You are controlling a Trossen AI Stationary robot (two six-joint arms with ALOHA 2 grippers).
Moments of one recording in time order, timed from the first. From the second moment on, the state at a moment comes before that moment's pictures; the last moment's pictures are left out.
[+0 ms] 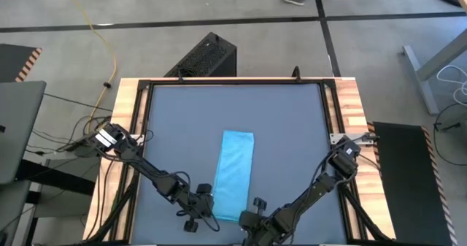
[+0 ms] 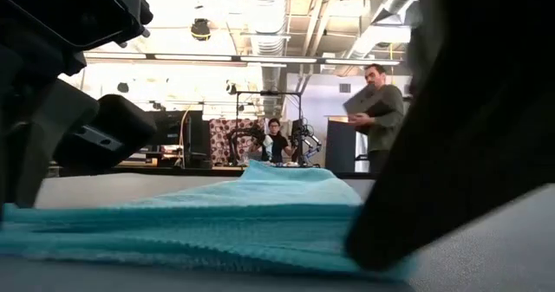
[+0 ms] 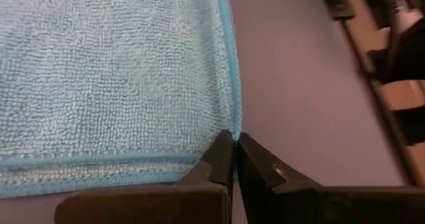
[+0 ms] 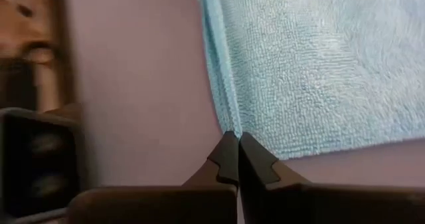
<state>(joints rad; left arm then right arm) -0.64 1.85 0.86 0.10 0.01 -0.48 0.74 2.23 1.61 -0.46 0.46 0.98</state>
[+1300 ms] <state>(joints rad) -0.58 1.84 0.86 0.14 0.22 -0.82 0.75 2.07 1.60 -0.46 0.43 1.04</state>
